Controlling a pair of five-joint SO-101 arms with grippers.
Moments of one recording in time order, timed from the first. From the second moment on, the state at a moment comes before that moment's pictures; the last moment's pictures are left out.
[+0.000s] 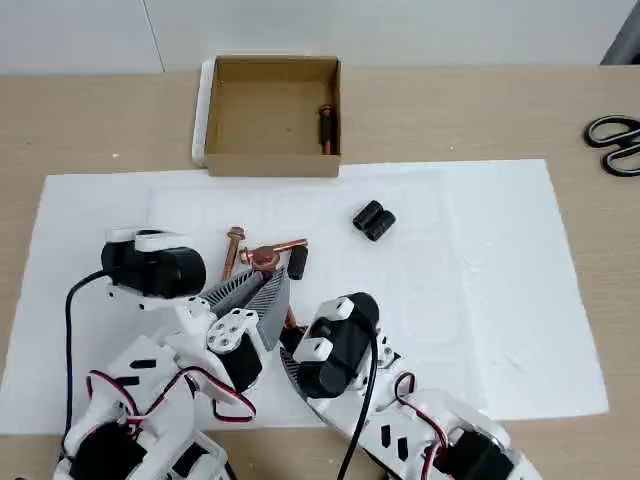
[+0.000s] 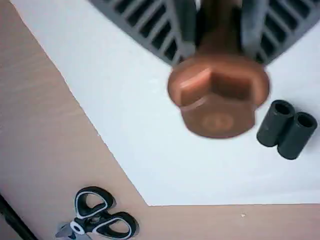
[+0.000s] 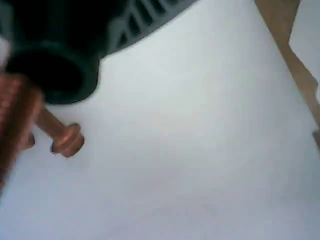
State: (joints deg) left arm 30.1 -88.7 56.7 62.3 32.5; right arm -53.7 -102.9 74.0 63.1 -0.8
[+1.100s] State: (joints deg) left arm 30.7 -89.1 58.4 64.3 34.2; right arm -52.0 -102.9 74.0 63.2 -0.8
